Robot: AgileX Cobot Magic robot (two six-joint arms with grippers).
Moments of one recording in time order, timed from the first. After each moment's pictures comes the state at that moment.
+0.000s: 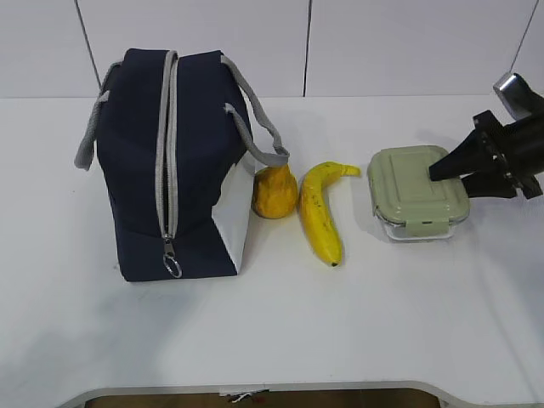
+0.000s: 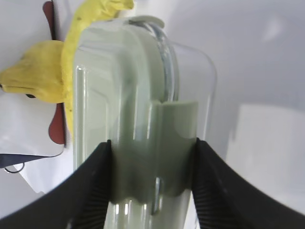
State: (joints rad) left arm -0.08 0.01 -0.53 0.08 1.12 -0.03; right arm -0.30 2.08 -1.42 0.99 1.17 -0.72
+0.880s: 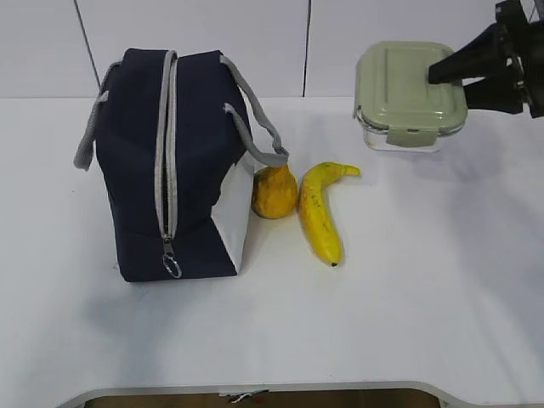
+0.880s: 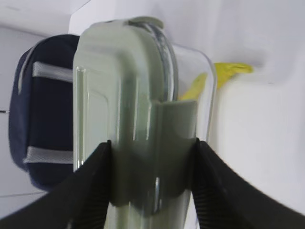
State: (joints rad) left arm -0.08 0.25 -0.62 -0.21 0.95 -0.02; right arm -0.24 1.82 -1.42 1.14 1.17 -0.64
